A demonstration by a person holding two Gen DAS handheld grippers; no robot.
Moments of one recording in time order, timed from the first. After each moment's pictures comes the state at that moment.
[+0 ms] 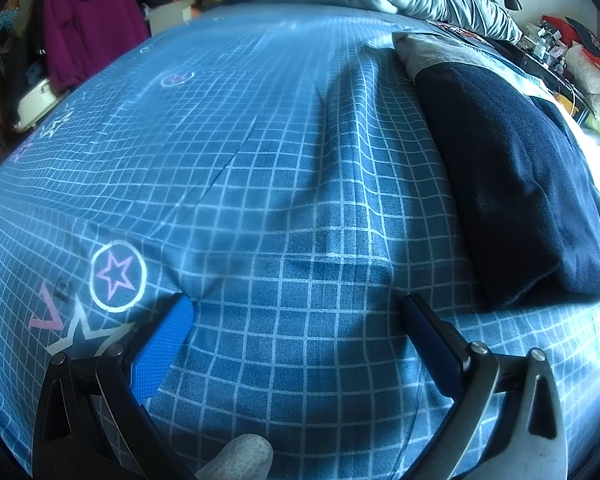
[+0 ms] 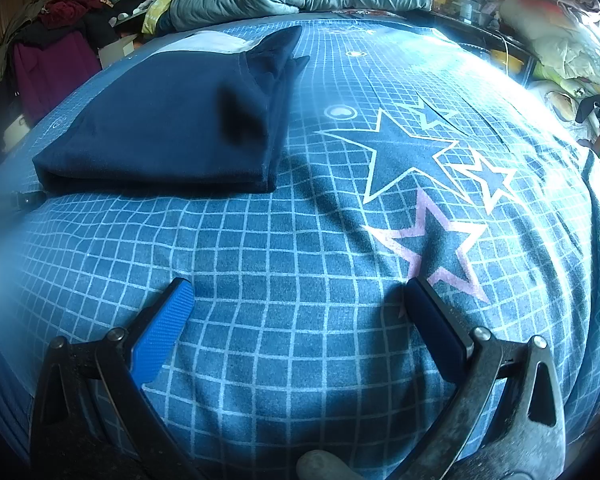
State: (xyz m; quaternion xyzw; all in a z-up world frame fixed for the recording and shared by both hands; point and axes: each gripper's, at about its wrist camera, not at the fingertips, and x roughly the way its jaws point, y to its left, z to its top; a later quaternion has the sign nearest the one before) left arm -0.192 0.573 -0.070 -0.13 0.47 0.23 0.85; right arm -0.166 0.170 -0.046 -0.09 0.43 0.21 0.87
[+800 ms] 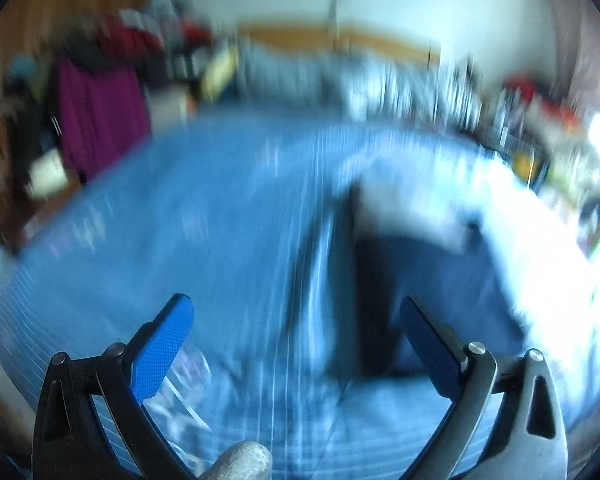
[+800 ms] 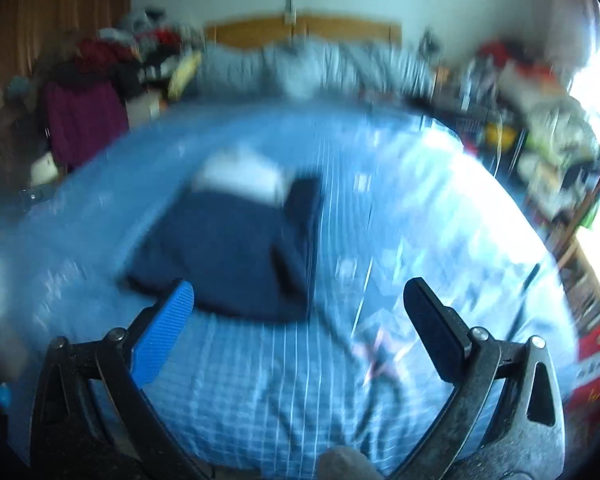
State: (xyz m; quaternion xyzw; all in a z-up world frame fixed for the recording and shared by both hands) left arm -0.253 0.548 0.132 -0.10 0.27 0.21 0.93; right arm -0.227 0.182 0.167 -0.09 0.28 0.22 0.93
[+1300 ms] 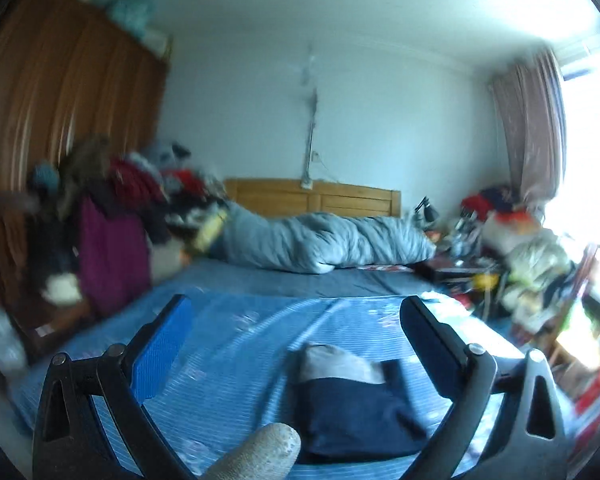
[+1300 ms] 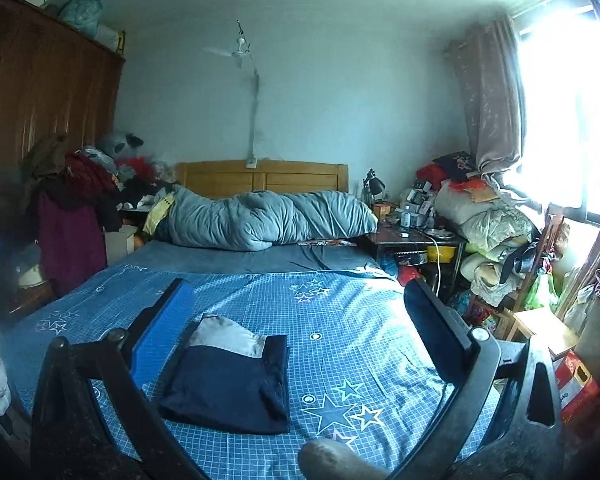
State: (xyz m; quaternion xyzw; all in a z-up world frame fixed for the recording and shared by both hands) left arm -0.370 0.439 0.285 -0.03 0.06 0.20 0.98; right arm -0.326 0.164 0.305 -0.04 0.08 0.15 0.98
